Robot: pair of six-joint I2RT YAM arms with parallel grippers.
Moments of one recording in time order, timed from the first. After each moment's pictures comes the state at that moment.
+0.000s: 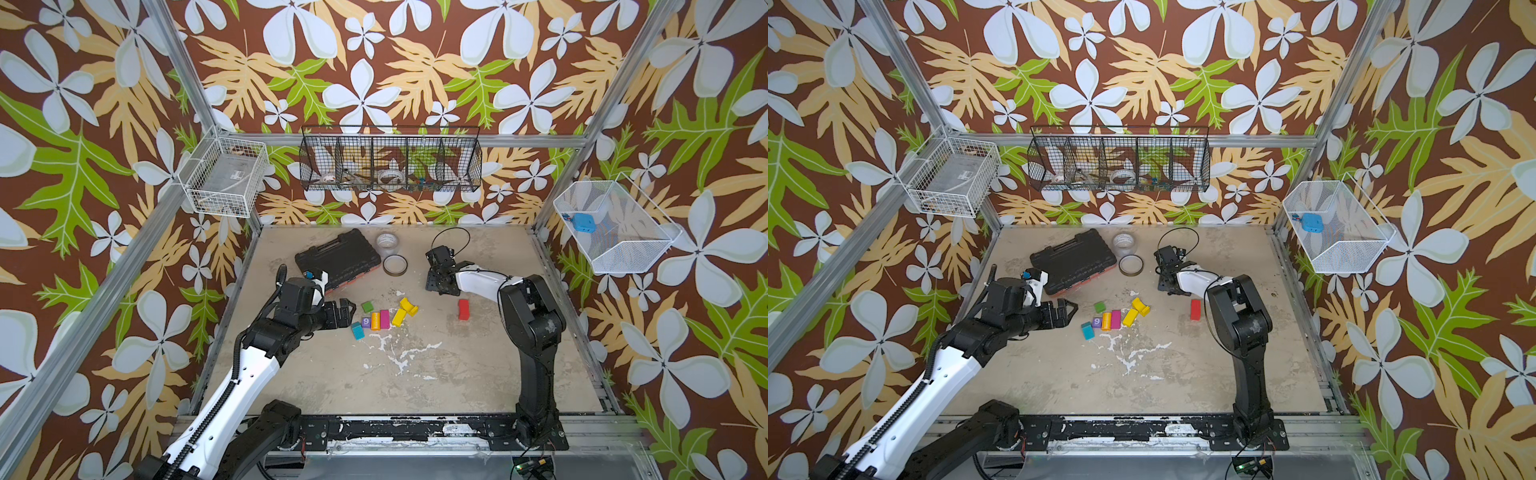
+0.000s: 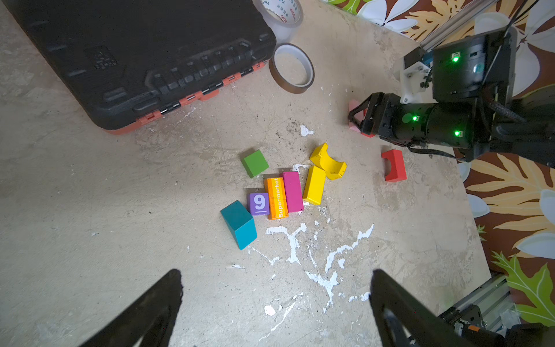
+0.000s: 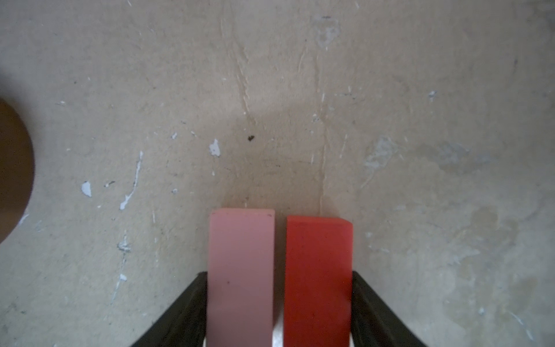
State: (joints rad) left arm -0.32 0.92 0.84 -0.65 0.19 -0.44; right arm 0.43 2.08 1.42 -0.44 0.31 0.59
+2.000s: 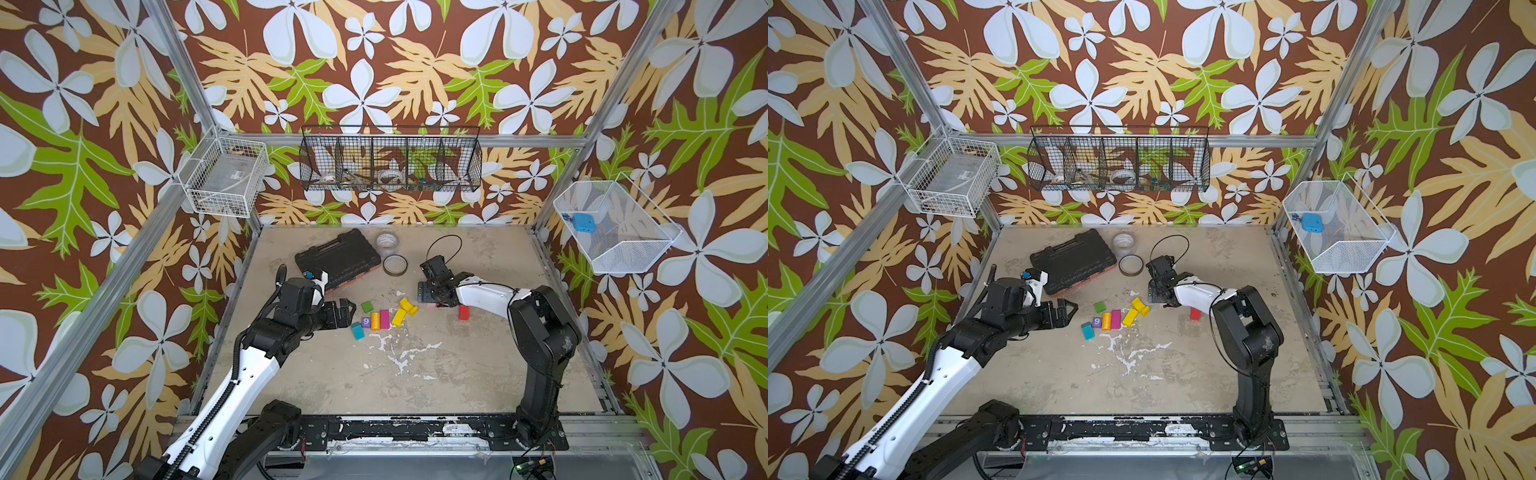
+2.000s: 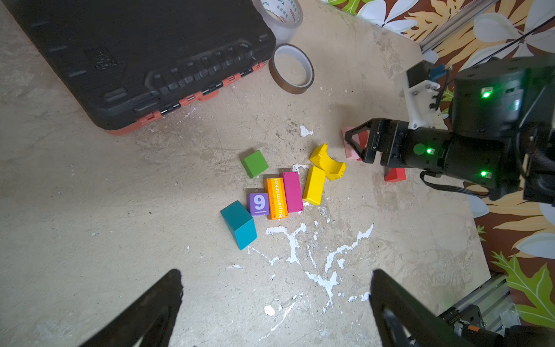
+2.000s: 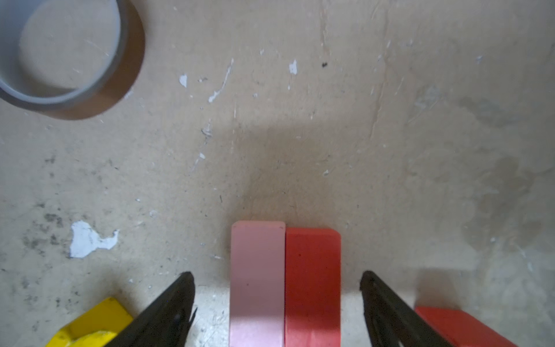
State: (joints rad) left arm -0.32 0.92 0.84 -0.65 0.19 -0.44; right arm 0.53 1.92 1.27 -0.42 0.28 0.51
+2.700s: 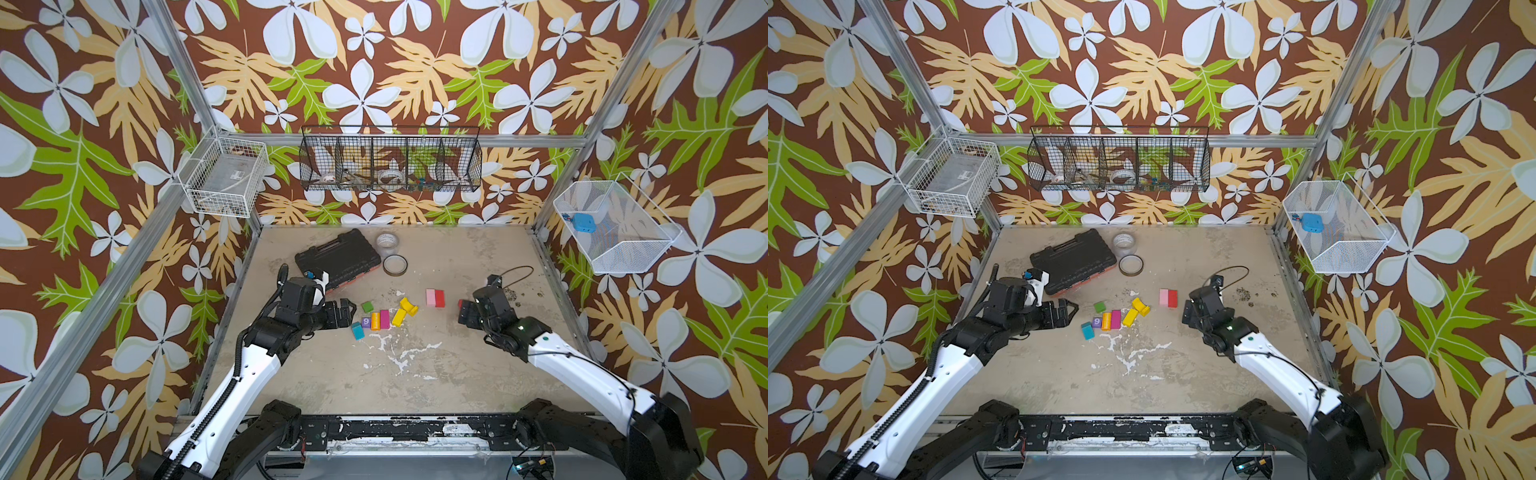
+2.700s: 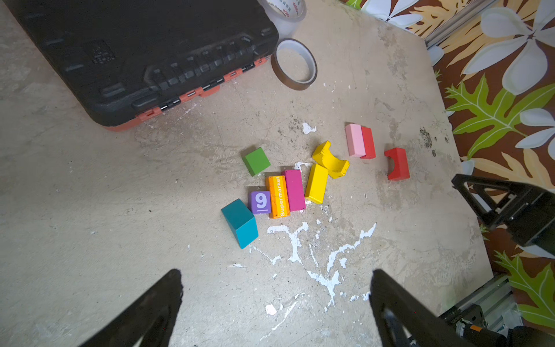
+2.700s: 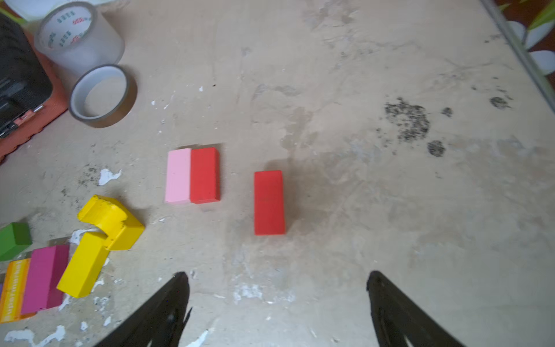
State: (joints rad) left arm -0.32 0.93 0.84 -0.65 0.19 -0.44; right arm 0.48 1.04 0.66 -0.46 0.40 0.58
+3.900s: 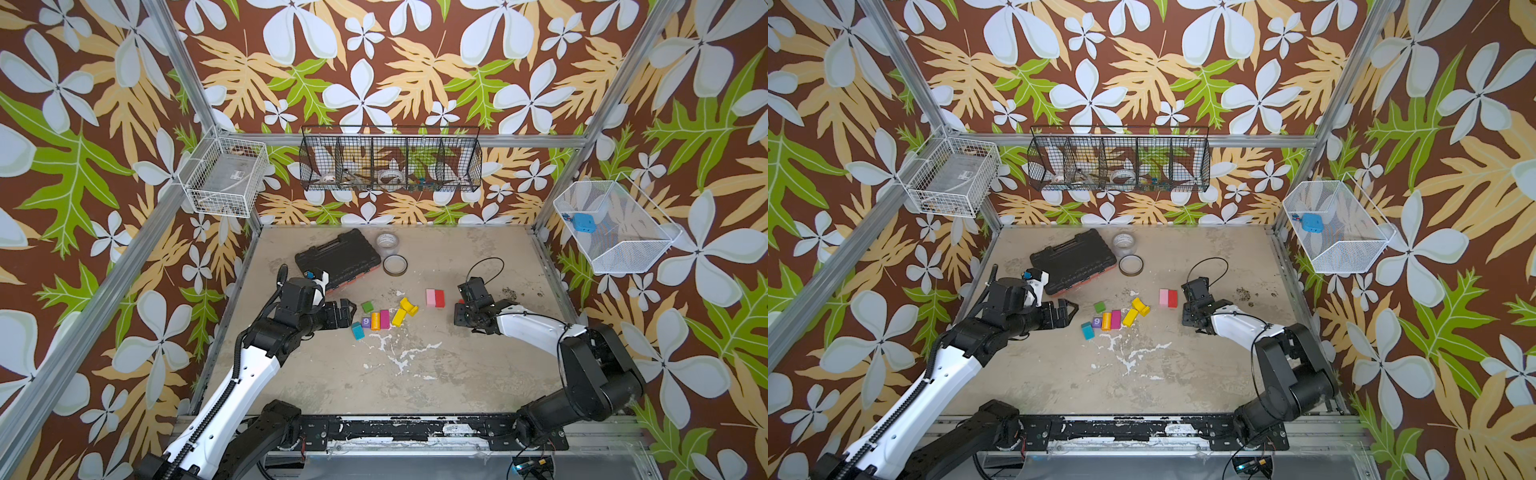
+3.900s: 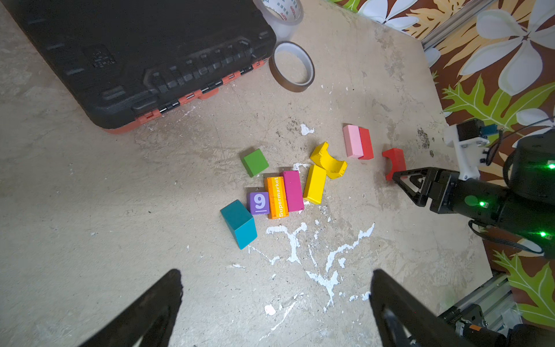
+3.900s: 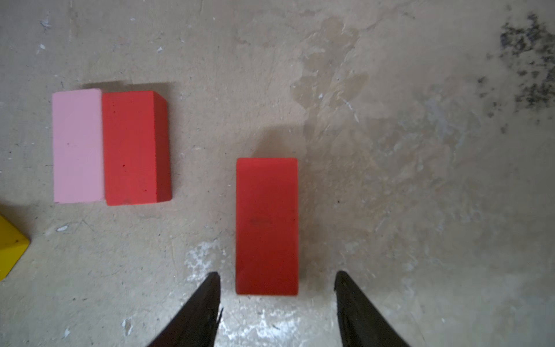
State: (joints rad) left arm -0.33 0.93 0.84 -0.65 0.19 -0.44; right arm 0.40 1.57 0.81 -0.34 0.24 0.48
